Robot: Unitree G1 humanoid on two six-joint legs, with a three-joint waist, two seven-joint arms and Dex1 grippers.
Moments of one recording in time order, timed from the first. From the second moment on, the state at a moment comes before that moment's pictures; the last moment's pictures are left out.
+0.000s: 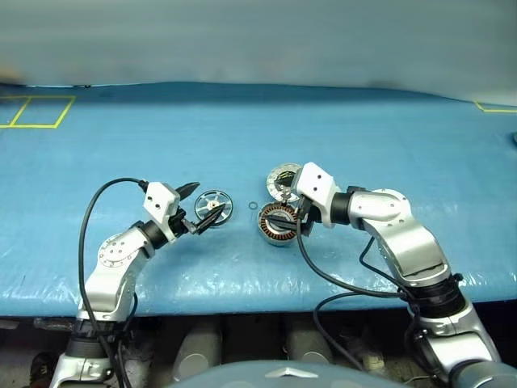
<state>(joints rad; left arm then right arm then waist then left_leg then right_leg) -0.12 0.40 0.02 -0.14 -0.34 0.19 -0.72 -0.32 -0.45 0.14 -0.38 0.14 0.60 0.86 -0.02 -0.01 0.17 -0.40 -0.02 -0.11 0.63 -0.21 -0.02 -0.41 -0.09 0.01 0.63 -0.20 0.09</state>
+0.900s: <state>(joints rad) -0.87 0.33 -0.31 0.82 -0.01 0.03 -1.10 -0.09 -0.42 0.04 -0.50 0.25 0.53 0.63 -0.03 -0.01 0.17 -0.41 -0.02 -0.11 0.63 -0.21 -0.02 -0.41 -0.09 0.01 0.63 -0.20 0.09</state>
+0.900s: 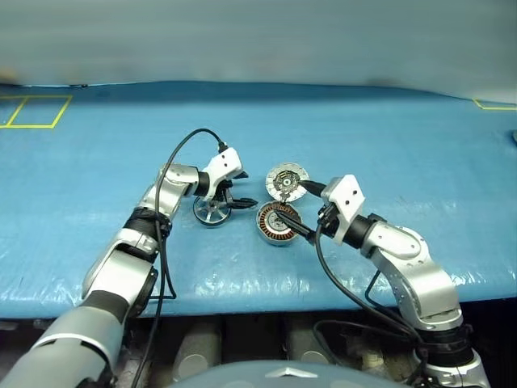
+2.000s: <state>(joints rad) -0.87 0.32 -0.31 0.92 0.08 -0.08 -1.08 0.00 -0.53 0.03 -0.40 0.31 0.54 0.69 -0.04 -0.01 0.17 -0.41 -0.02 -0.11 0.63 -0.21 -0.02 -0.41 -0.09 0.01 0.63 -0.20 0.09</state>
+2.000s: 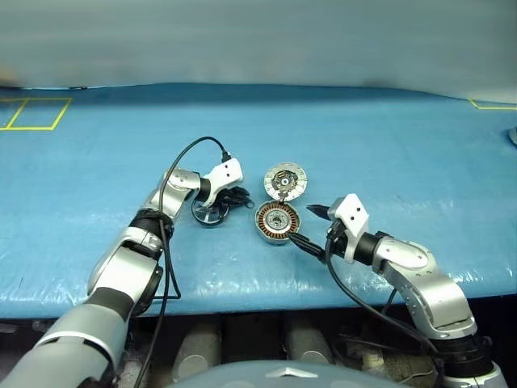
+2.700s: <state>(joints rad) -0.85 0.32 -0.27 0.93 0.09 -0.11 -1.13 -0.01 -0.53 0.03 -0.38 0.29 0.53 0.68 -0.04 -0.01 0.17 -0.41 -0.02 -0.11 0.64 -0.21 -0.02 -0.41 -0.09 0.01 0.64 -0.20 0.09</state>
